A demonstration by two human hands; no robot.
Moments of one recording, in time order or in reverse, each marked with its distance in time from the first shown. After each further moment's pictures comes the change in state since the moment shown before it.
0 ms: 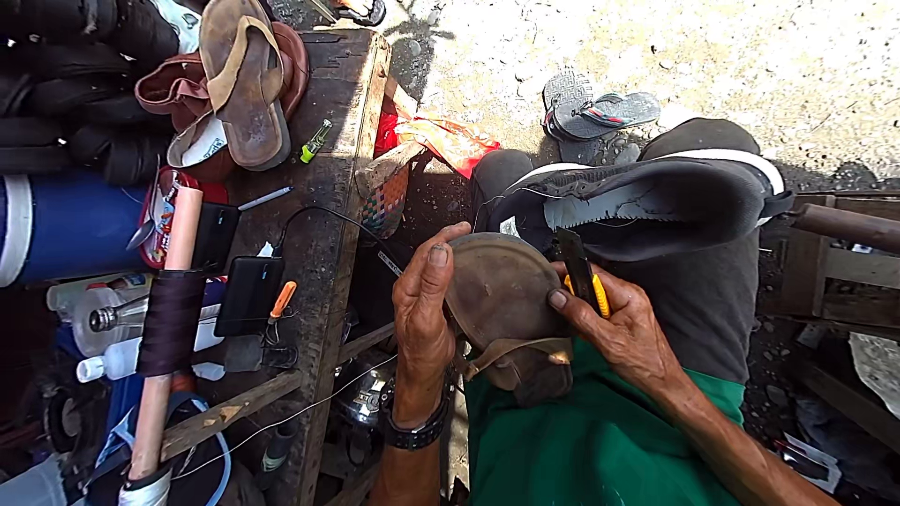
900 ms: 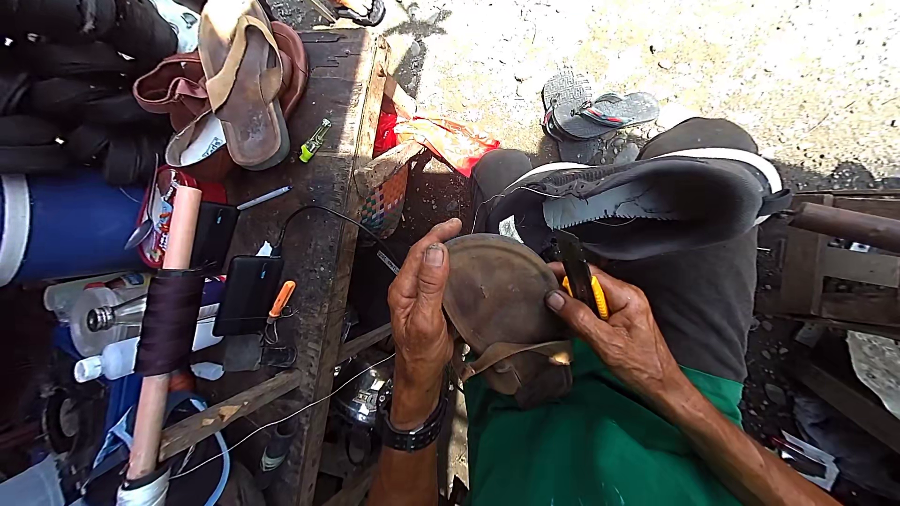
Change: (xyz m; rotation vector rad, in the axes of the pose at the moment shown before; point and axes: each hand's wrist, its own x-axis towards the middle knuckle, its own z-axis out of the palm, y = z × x) left_hand -0.002 0.000 -0.001 0.066 0.009 0.054; right_hand -0.001 -0.002 0.002 -0.004 -0.003 -0.024
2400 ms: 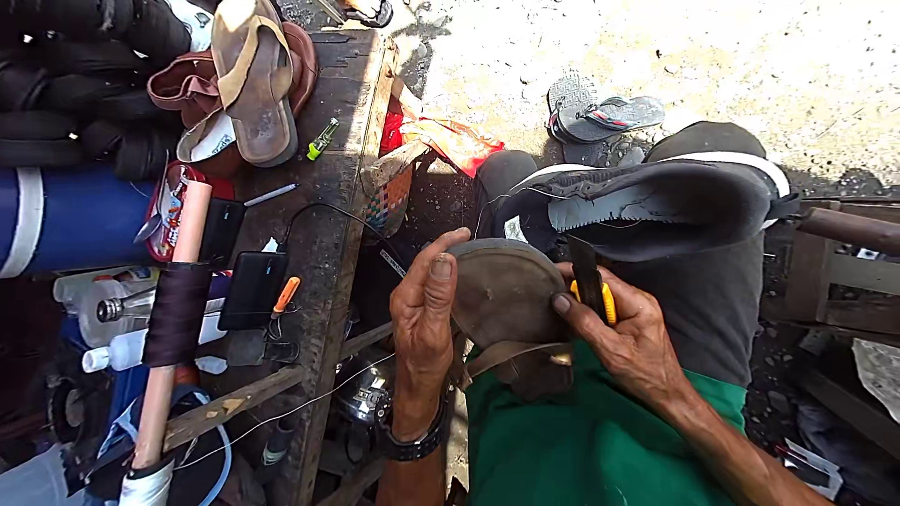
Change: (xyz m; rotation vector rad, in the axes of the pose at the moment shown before) left_hand -0.005 0.005 -0.005 0.096 -0.051 0.088; right_hand -0.001 -0.005 0.002 -0.051 0.038 -0.095
